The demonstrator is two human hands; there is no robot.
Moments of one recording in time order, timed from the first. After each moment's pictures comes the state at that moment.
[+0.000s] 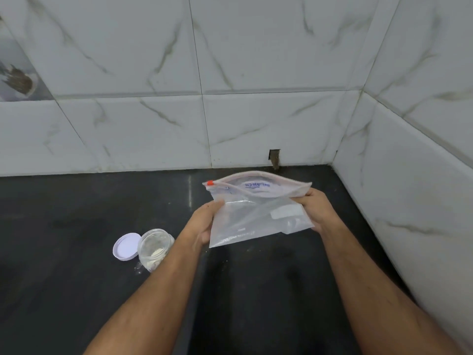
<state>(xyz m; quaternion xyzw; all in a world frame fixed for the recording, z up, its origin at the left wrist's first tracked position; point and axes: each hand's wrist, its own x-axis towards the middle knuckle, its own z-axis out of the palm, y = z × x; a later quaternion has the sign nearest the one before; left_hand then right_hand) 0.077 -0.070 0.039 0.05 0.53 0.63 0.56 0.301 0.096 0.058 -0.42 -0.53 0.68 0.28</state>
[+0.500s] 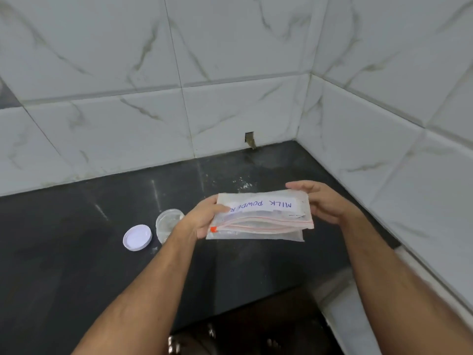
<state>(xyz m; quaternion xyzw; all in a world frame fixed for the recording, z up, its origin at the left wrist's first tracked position) 0.070 -0.153 0.047 0.29 0.54 0.46 0.64 0.370 -0.039 0.070 -0.35 -0.54 0.72 0.27</state>
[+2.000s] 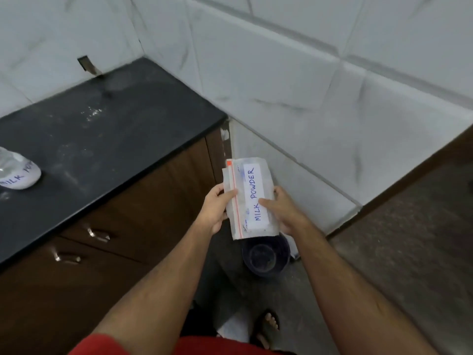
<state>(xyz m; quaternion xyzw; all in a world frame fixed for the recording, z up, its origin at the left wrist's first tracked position) 0.520 -0.359 -0.046 0.32 0.55 0.35 0.68 0.709 -0.379 -0.066 -0.61 -0.30 0.64 0.37</state>
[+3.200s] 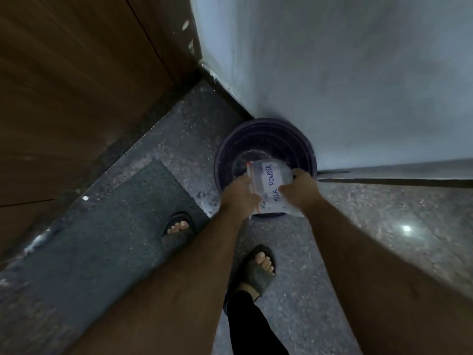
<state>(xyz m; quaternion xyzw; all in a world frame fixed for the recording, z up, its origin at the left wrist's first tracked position) 0.625 -0.376 -0.621 0.46 0.68 -0.04 0.57 0.783 -0.386 -0.635 -0.82 -0.33 0.47 0.02</state>
